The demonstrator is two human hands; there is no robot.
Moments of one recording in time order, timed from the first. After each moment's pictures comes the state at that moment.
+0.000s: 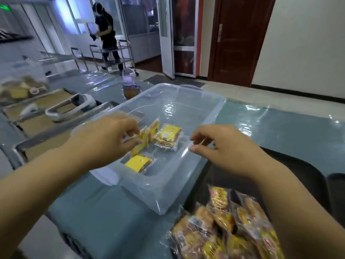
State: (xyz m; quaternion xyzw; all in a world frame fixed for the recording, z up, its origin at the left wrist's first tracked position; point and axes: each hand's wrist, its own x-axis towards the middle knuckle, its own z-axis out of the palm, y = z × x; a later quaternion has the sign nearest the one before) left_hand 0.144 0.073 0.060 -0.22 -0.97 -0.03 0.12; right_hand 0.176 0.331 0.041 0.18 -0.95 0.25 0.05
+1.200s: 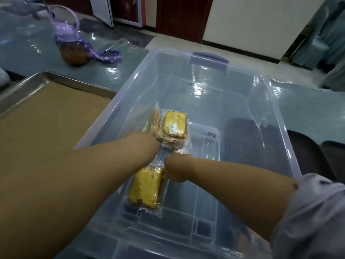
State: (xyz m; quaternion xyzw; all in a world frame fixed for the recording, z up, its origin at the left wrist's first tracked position) left_hand -0.110 0.052 -0.070 -0.35 -0.85 0.29 -0.25; right_hand -0.059 0.148 -0.139 0.06 -0.95 -0.02 -0.32
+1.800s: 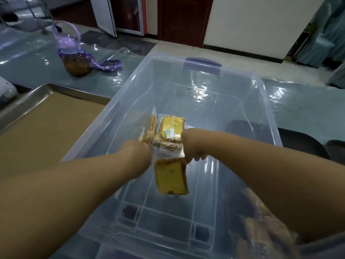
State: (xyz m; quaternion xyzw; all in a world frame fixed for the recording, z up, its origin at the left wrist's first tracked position) left_hand -0.101 0.042 -0.081 -0.44 -0.81 0.36 -0.17; right_hand -0.069 0.188 -0.053 -0.08 -0.94 0.05 -0.34
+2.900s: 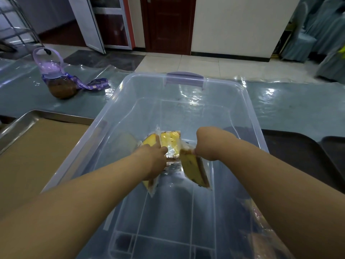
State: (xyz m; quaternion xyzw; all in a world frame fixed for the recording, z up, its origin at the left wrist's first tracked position) left_hand -0.129 0.111 -0.090 -0.52 -0.79 0.32 -0.11; right_hand -0.058 0.251 -0.038 -0.20 -0.96 0.09 -0.18
